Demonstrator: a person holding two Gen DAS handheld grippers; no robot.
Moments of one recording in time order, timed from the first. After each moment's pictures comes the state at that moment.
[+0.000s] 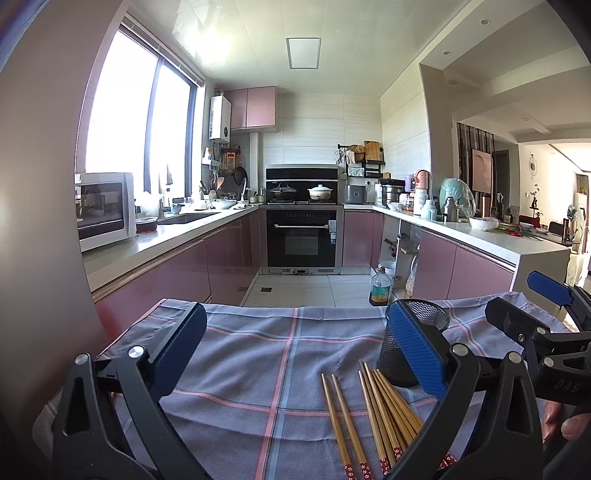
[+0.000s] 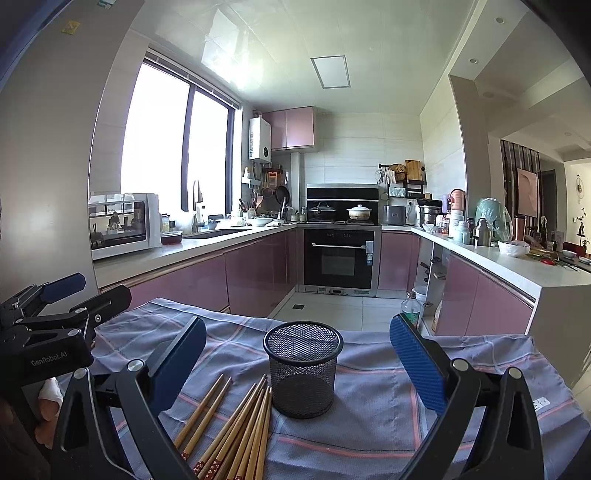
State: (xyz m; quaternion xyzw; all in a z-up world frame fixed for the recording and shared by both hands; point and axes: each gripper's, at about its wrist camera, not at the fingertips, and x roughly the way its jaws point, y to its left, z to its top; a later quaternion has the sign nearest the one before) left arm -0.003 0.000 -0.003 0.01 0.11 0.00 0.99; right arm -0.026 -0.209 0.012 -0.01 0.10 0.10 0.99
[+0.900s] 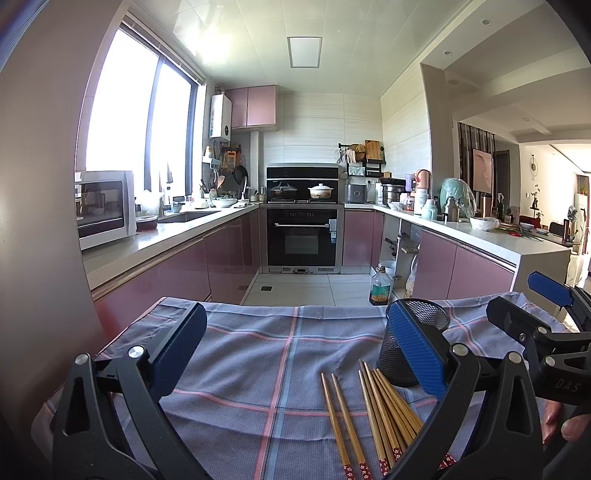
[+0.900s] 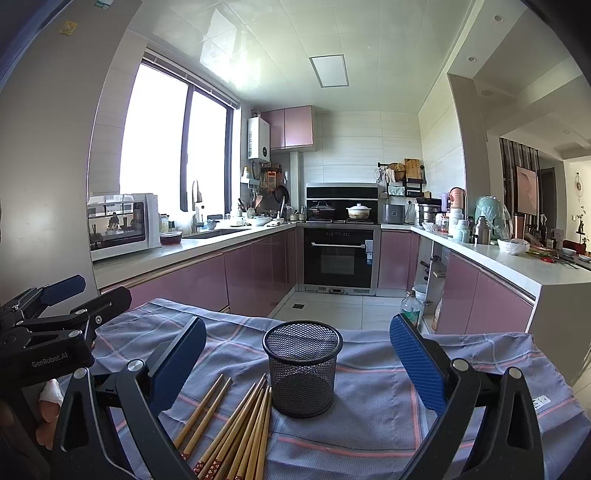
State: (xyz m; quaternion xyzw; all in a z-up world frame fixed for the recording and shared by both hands) left arm -0.003 0.000 -0.003 0.01 0.11 0.00 0.99; right arm -0.025 -0.211 0.012 -0.01 0.10 0.10 0.99
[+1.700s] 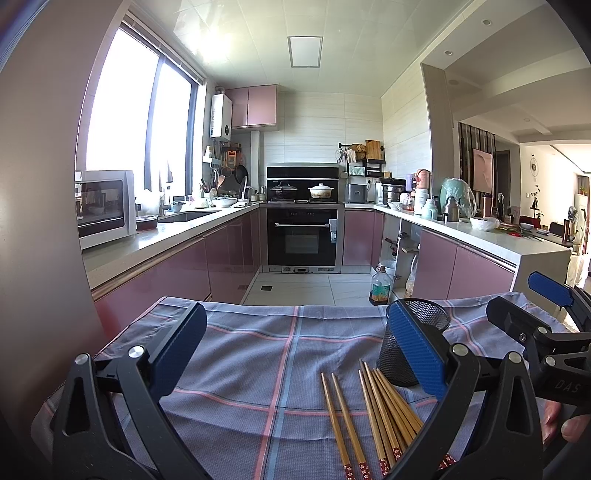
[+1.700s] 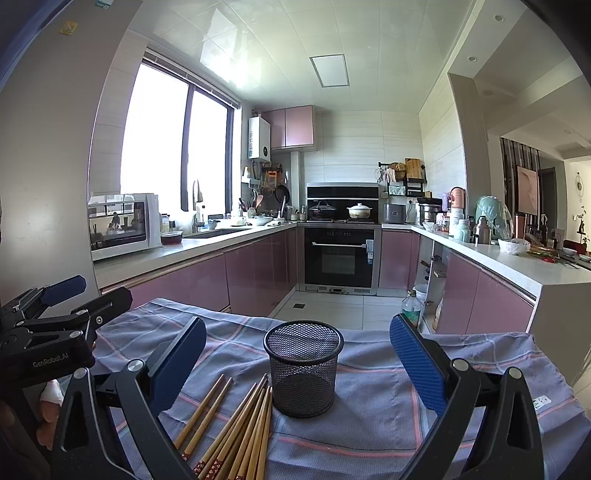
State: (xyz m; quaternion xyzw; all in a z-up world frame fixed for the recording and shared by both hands) left arm -0.003 0.000 -0.003 0.01 0.11 0.00 0.99; right arm -0.023 -0.208 0.012 -0.01 0.10 0.10 0.99
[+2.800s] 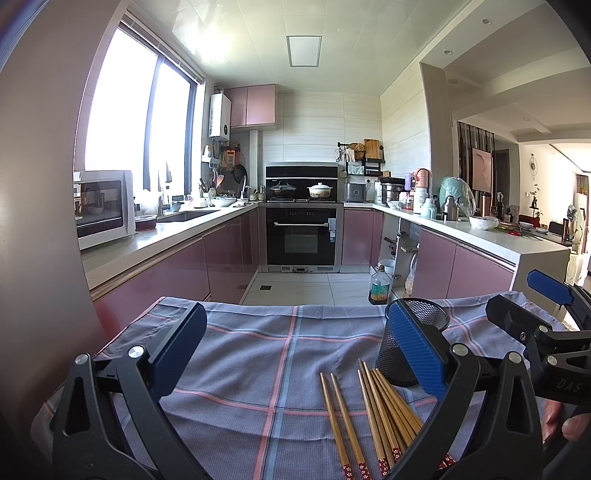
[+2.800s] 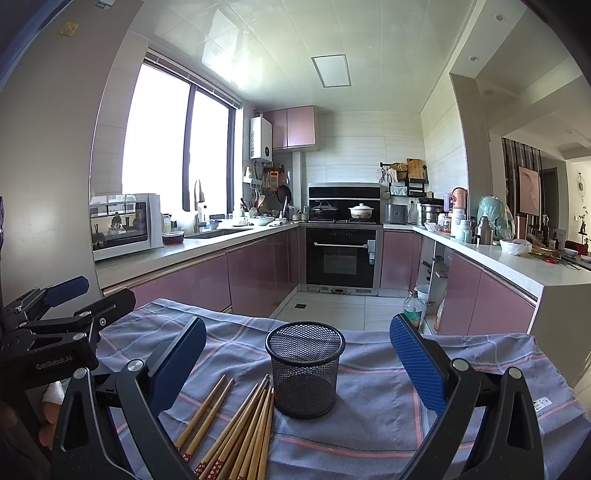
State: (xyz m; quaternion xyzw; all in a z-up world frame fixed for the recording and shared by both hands) left arm -0.003 0.001 -0.003 0.01 0.11 0.00 0.99; right arm -0.024 -0.208 0.013 -0.01 0.10 0.11 0.99
